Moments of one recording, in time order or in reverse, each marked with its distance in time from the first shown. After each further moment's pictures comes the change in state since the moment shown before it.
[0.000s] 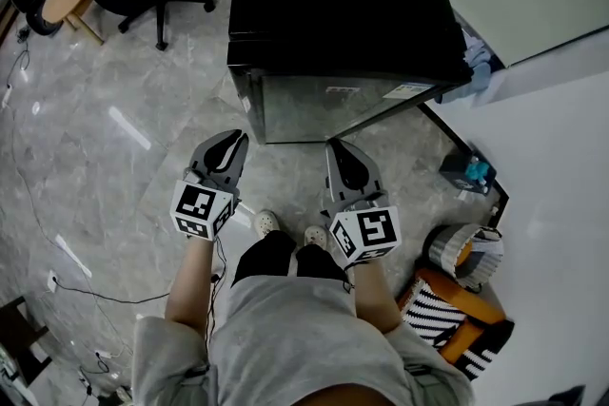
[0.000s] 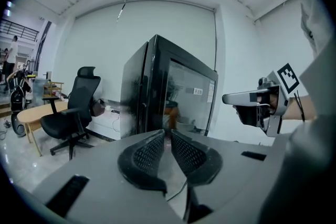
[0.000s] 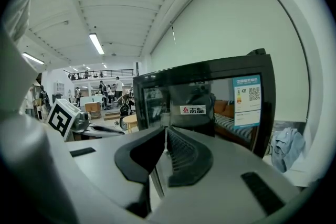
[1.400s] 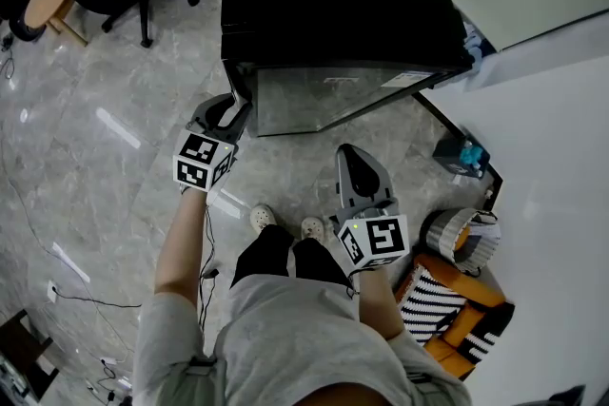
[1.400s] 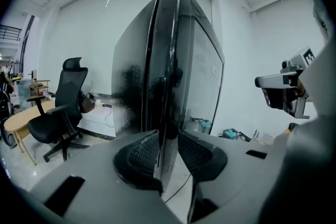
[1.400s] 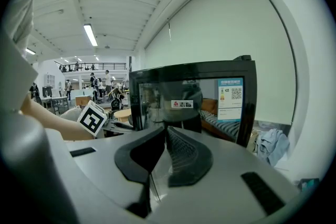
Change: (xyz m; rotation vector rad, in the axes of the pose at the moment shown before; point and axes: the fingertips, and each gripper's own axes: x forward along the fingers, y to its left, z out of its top) left arm 0.076 0.037 -0.029 0.052 0.122 -0.099; right arm -0.024 -0.014 -0.014 -0.027 0.043 -0.109
